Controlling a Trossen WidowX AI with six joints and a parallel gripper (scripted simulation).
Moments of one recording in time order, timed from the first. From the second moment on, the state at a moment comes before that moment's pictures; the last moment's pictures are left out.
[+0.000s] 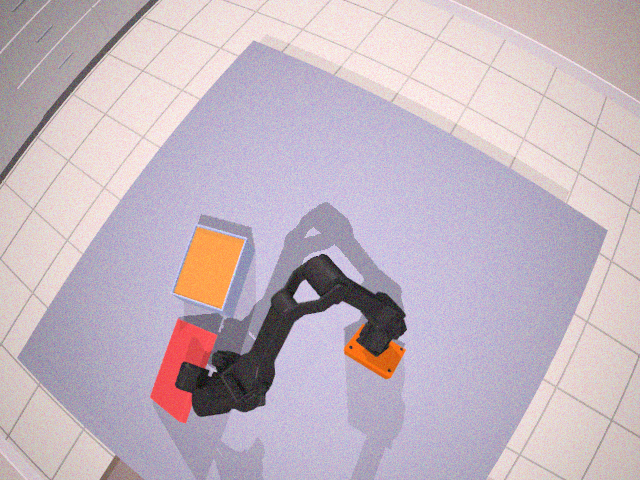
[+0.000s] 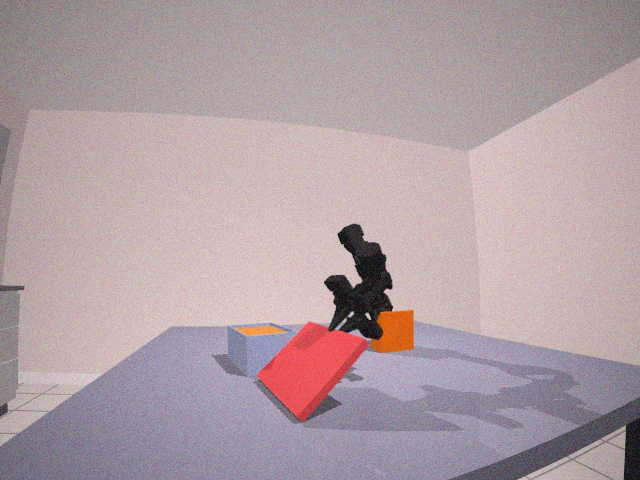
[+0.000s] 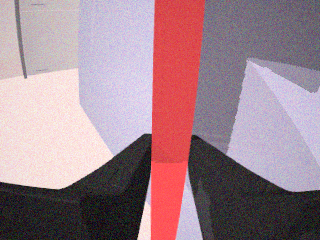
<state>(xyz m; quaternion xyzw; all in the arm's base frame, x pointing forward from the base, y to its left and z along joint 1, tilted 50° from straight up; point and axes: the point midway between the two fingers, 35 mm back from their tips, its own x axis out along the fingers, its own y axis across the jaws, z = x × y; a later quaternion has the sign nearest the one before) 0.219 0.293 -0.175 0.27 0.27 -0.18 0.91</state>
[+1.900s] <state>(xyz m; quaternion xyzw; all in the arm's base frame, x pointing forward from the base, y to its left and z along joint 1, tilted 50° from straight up) 0.224 0.272 -0.198 0.28 0.27 -0.16 0.91</state>
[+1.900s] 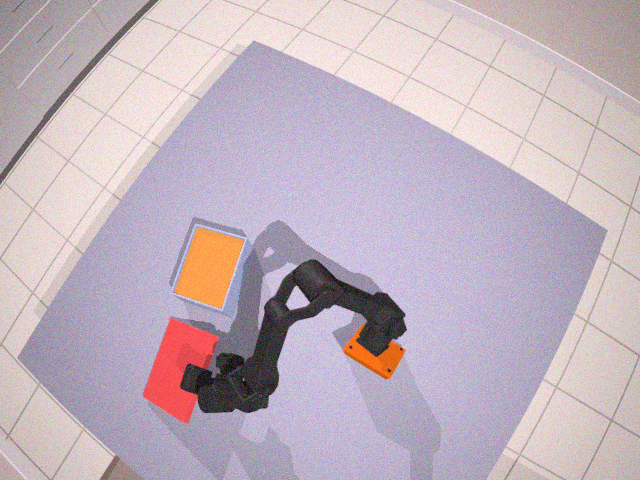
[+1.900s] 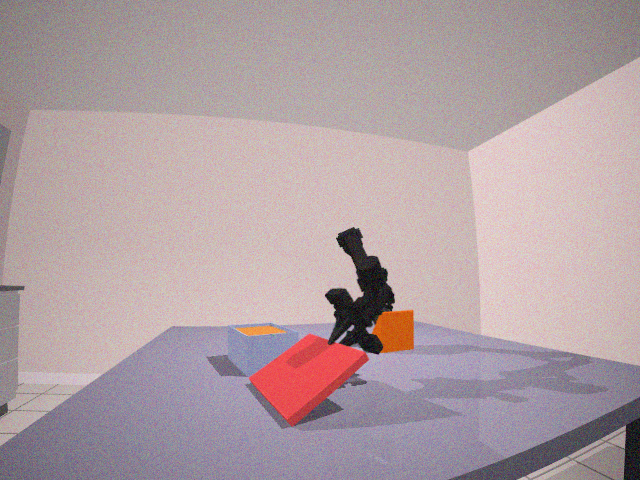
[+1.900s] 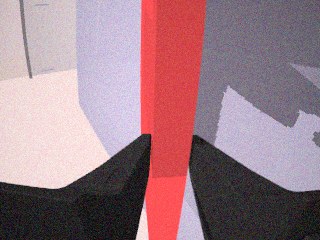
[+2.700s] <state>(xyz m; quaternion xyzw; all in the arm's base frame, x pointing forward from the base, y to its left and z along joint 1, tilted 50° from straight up) 0.229 0.252 -0.214 0.27 0.27 -0.17 0.91</state>
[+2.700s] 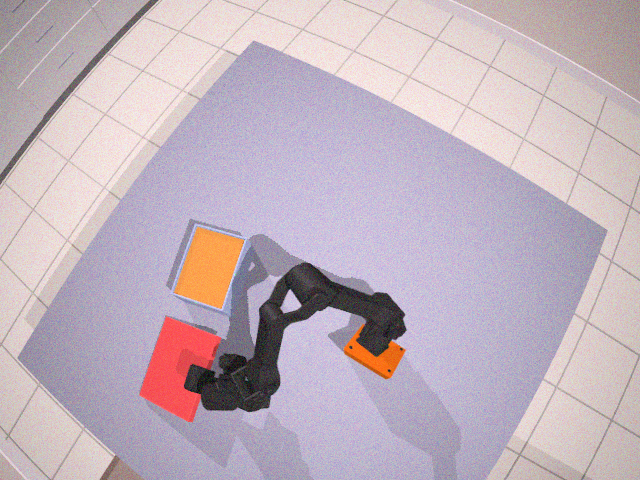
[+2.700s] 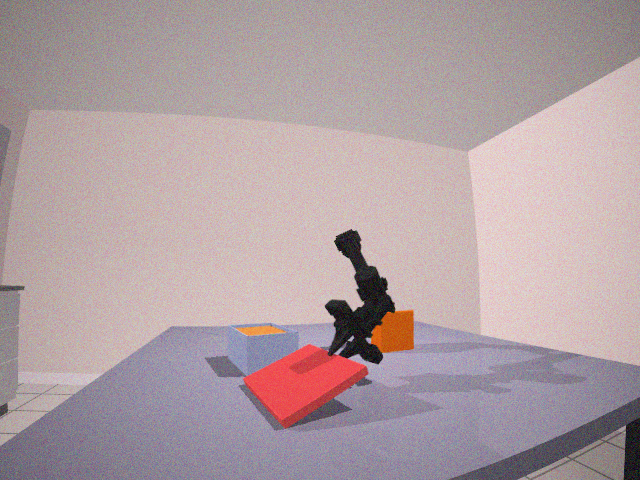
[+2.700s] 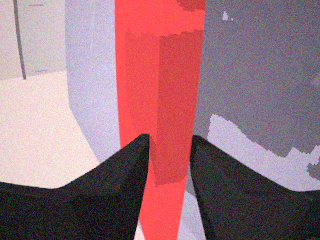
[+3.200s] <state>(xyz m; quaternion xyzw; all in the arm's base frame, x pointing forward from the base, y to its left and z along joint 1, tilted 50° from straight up) 0.229 0.245 -0.218 0.25 0.27 -0.18 0.91</state>
